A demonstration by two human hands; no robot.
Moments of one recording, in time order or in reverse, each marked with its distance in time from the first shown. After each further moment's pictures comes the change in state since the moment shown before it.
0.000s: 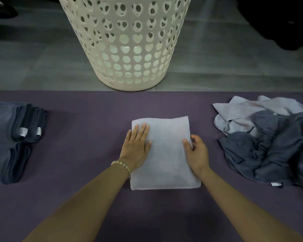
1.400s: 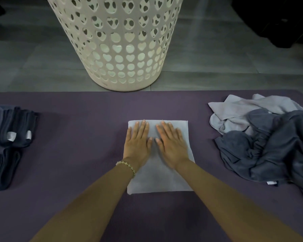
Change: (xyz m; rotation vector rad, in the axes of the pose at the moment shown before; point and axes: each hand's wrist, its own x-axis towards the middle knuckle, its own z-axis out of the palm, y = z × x) left_hand 0.017 0.020 0.009 0.063 0.095 -0.027; right_hand 0.016 -0.019 0.042 -0.827 -0.308 -0.457
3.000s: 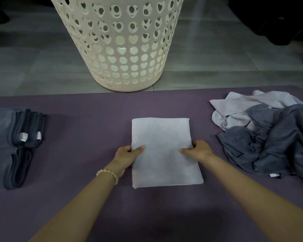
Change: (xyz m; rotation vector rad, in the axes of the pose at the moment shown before) left_hand -0.044 -0.037 -0.031 -1.229 -0.271 -0.681; right_hand -0.031 0.039 -0.034 0.651 -0.182 0.704
